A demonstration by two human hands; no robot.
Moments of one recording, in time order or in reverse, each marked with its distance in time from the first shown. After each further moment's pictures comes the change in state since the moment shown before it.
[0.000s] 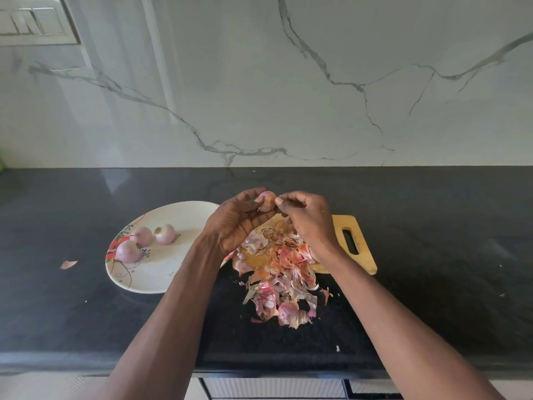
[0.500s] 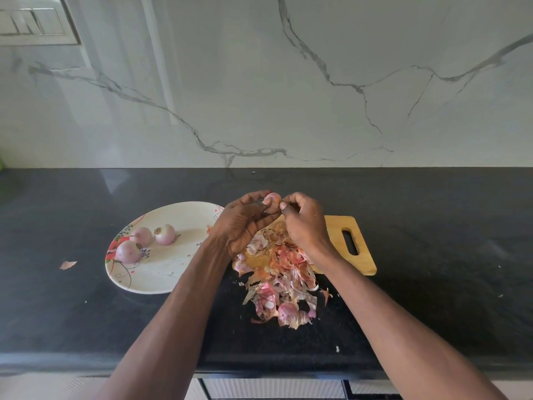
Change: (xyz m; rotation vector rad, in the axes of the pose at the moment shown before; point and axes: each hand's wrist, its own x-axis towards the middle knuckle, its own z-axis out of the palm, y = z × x) left_hand 0.003 -0.012 0.007 -0.006 0.037 0.036; right_hand 0.004 0.006 0.011 -0.134 0.008 0.048
